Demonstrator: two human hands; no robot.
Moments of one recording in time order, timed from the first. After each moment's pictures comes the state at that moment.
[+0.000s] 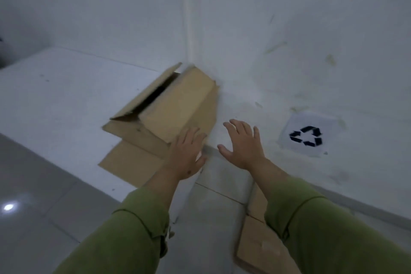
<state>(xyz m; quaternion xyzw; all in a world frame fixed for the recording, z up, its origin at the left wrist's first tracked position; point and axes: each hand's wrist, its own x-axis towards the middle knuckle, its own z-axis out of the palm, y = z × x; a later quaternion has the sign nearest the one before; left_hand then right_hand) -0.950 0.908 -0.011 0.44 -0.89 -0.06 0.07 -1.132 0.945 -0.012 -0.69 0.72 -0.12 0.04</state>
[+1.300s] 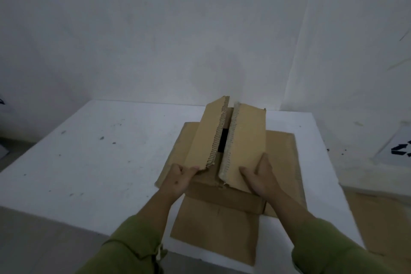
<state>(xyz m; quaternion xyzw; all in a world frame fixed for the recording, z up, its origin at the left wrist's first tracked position) -0.529 0.551 -0.015 0.58 -0.63 -0.49 0.17 -0.733 0.657 -0.045 -0.34 0.79 -0.40 0.32</state>
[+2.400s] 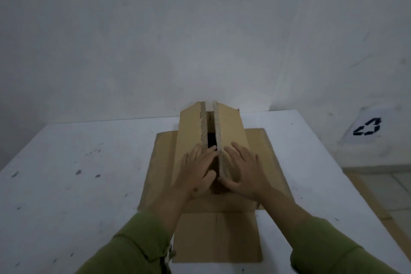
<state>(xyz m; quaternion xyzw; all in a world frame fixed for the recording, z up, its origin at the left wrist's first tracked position) -0.527 0.454 0.008 0.20 -0.95 -0.24 0.08 -0.652 0.574 -0.010 -0.52 0.81 -0.24 0.07</state>
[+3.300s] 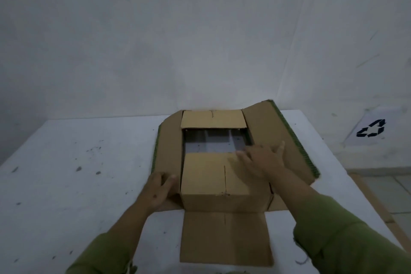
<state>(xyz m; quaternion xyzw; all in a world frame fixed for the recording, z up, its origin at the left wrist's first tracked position) -0.450 0.401 -0.045 0.48 -0.77 -0.42 0.04 -0.688 0.562 0.015 -0.42 0.90 -0.03 0.12</state>
